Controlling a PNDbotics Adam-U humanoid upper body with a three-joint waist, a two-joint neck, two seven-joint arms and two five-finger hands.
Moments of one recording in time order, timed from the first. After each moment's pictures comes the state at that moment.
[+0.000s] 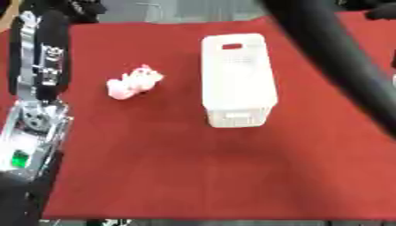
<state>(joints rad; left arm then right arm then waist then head) -0.34 0.24 -0.07 -1.99 -0.25 -0.25 0.23 -0.37 -0.39 0.05 -1.99 0.30 -0.51 -0.07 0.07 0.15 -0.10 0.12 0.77</state>
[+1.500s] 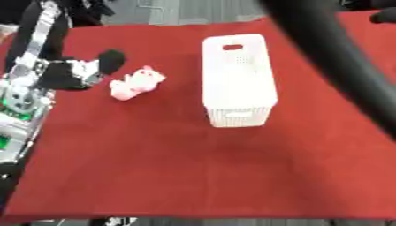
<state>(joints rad) -0.42 0.62 -0.15 -1.91 -0.42 -0.07 0.01 -0.35 -0.40 0.05 -1.99 0.30 -0.50 -0.05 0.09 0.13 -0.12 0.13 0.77</state>
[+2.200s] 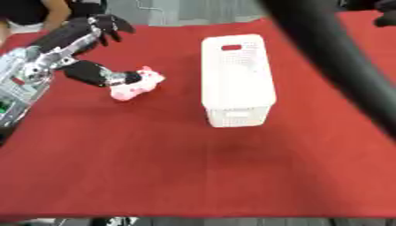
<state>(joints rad) -0.56 0.67 -0.23 -1.51 -0.64 -0.03 -0.20 -0.35 -0.40 0.05 -1.99 0.30 -0.50 -0.05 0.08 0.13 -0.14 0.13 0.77</state>
